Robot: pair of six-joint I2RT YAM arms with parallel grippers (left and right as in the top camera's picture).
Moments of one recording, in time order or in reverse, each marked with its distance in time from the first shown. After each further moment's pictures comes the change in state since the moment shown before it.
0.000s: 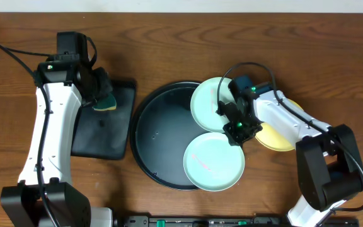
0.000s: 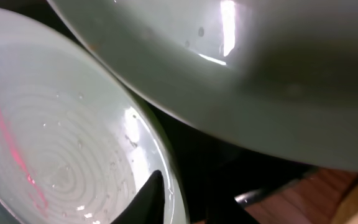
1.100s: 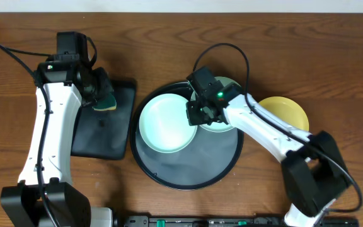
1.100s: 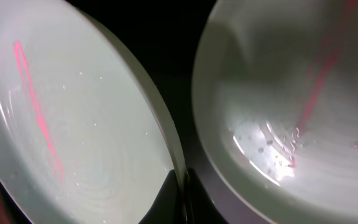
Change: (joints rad) left arm 0.000 0.000 0.000 0.000 0.000 0.000; right arm 0.249 0.029 0.179 0.297 0.101 0.652
